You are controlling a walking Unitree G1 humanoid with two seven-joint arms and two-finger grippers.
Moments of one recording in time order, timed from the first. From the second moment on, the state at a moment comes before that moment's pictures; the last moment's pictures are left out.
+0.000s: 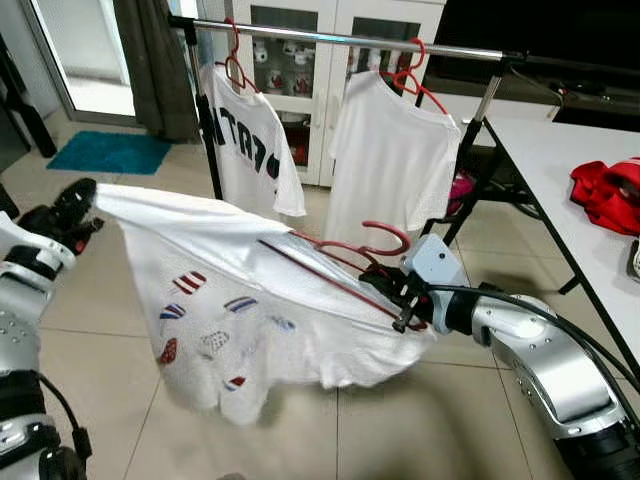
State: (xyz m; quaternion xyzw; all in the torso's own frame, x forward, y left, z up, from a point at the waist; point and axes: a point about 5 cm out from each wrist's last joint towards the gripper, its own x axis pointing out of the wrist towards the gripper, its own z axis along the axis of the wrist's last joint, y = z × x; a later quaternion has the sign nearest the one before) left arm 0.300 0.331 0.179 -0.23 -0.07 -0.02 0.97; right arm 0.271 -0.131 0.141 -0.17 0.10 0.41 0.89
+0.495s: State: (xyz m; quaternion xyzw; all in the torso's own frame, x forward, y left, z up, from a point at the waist) left arm 0.301 0.312 0.162 -0.19 -0.02 -0.07 0.98; right arm 0.275 -0.139 0.140 -0.16 0.12 0.38 0.90
